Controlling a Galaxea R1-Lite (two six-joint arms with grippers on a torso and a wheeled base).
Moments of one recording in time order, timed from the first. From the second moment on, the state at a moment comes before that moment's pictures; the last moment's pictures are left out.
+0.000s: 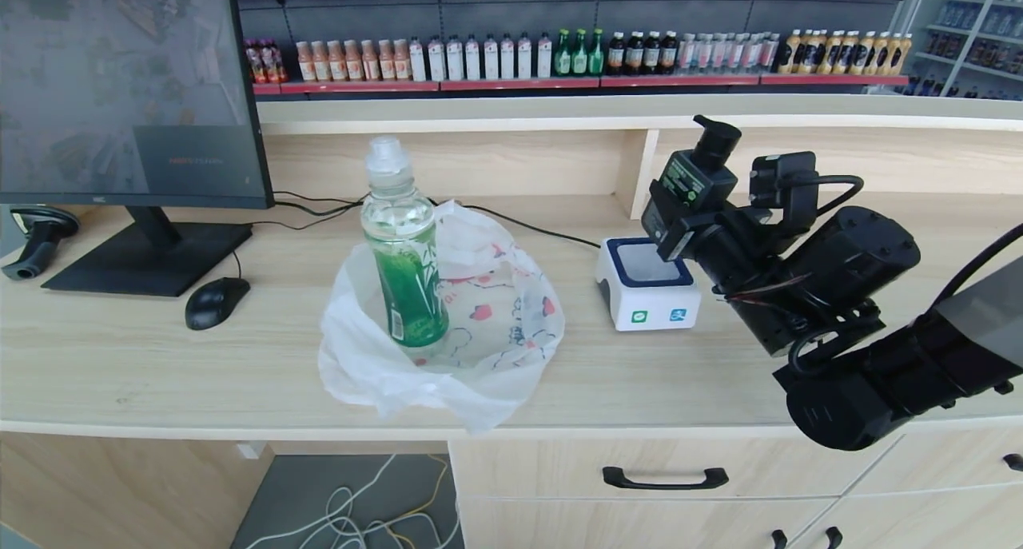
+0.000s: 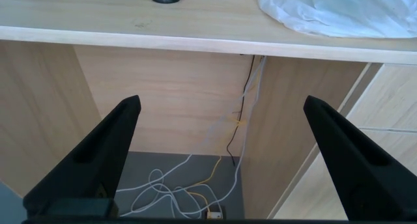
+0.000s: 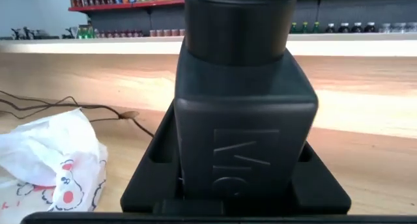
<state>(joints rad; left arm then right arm) 0.00 0.00 0.00 0.00 0.00 0.01 0.40 2.01 -0.88 -1.57 -0.05 -0.05</state>
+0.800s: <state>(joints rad) 0.00 0.00 0.00 0.00 0.00 0.01 0.48 2.02 -0.88 -1.57 -0.05 -0.05</state>
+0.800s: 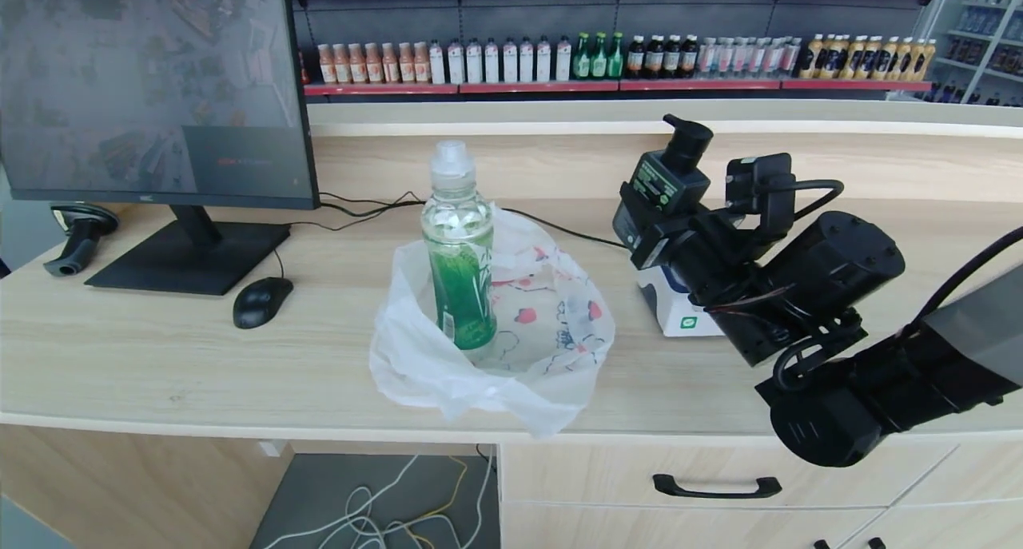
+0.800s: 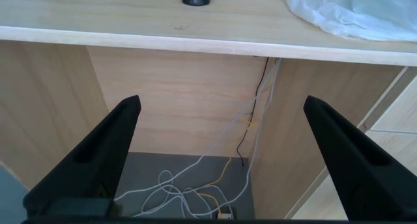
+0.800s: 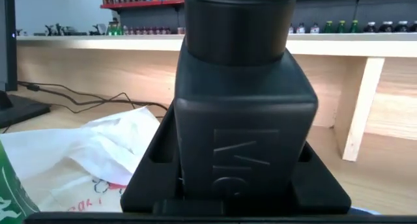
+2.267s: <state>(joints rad) 0.00 0.00 0.00 0.00 0.00 0.01 0.48 2.19 -0.84 -1.57 -0.05 -0.07</state>
